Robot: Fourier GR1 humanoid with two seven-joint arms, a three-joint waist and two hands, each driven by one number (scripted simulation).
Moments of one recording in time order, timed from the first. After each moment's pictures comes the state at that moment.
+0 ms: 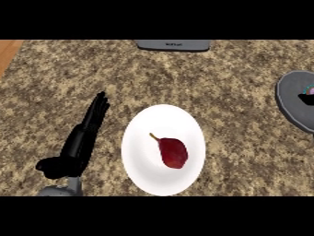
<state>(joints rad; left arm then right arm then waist) -0.04 0.05 -0.18 -1.59 0.00 0.02 -0.10 -0.72 -0.55 -0.46 -0.38 0.72 -0.53 0.15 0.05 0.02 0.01</state>
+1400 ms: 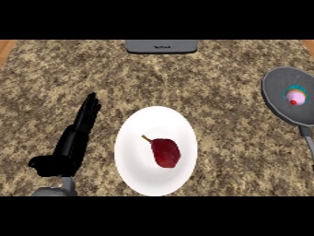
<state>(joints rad) -0.02 0.05 -0.12 -1.58 0.00 0.03 -0.10 -0.48 -0.54 -0.79 -0.53 0.16 -0.07 -0.47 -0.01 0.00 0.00</state>
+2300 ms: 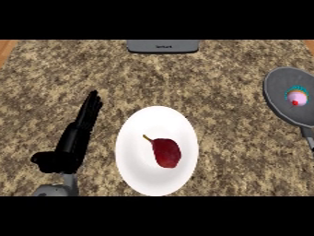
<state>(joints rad) -0.04 0.04 -0.11 -1.57 -0.01 0.01 -0.08 -0.05 -0.33 -0.62 -1.18 0.06 -0.06 -0.31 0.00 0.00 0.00</state>
